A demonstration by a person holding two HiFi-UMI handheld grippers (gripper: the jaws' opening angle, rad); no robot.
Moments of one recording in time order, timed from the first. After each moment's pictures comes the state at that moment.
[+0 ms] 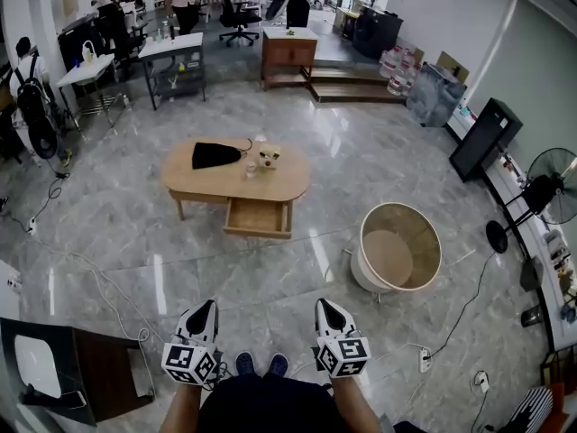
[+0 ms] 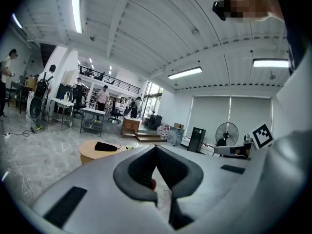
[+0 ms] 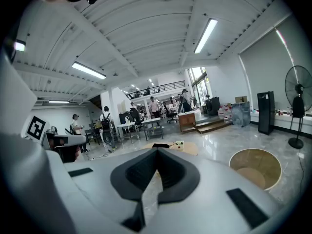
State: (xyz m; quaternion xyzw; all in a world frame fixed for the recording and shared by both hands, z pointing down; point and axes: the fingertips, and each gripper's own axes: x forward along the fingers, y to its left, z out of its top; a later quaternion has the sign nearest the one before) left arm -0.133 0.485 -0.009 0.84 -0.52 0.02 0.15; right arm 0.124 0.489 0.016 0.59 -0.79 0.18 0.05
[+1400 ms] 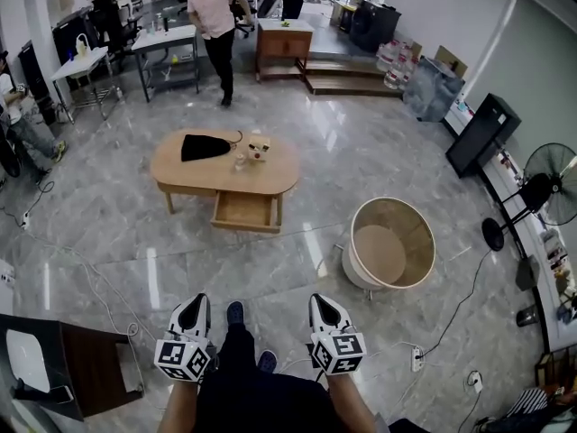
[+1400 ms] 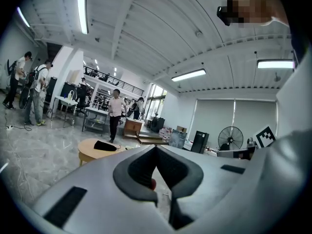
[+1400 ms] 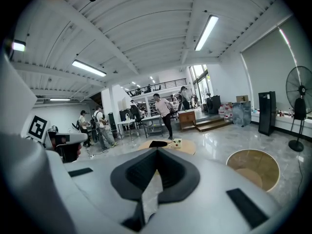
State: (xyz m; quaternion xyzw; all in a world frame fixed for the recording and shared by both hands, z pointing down) left arm -0.093 0.473 0.006 0.83 -0.54 0.00 0.16; right arm 0.165 0.479 0.032 0.58 -0.79 0.18 0.07
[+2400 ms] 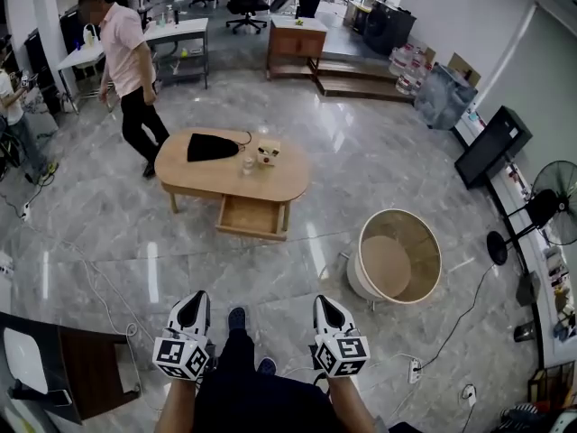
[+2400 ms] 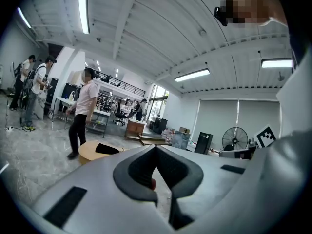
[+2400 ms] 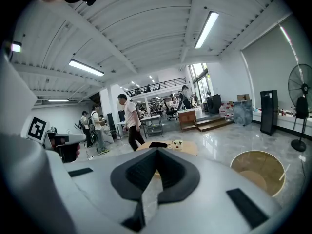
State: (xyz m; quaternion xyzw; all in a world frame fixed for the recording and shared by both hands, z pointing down) left arm -0.113 0.399 0.007 0.82 -0.55 0.00 0.15; right arm 0.155 0.403 0.034 0.58 -0.79 0.18 0.07
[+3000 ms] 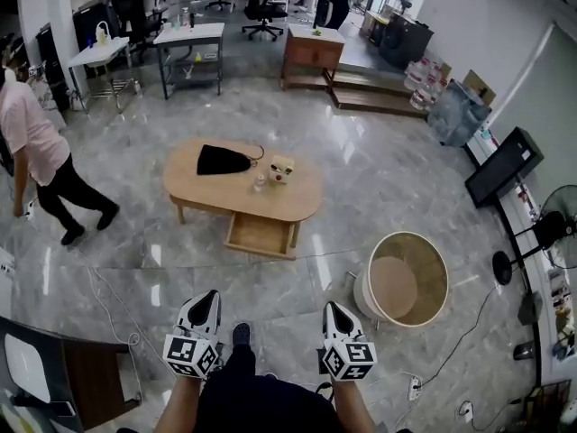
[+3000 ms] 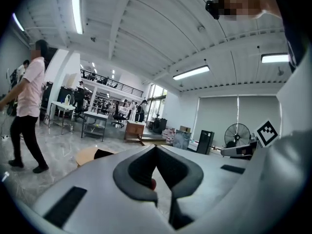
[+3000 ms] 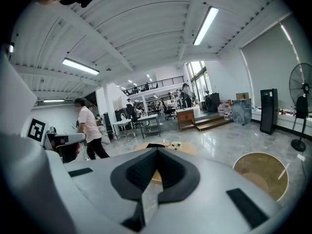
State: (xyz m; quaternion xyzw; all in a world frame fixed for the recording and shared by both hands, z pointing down) left arm -0.128 0.306 -0.003 0.82 -0.55 0.01 0.13; right arm 0.142 0.314 0.028 0.58 -0.79 0.19 0.07
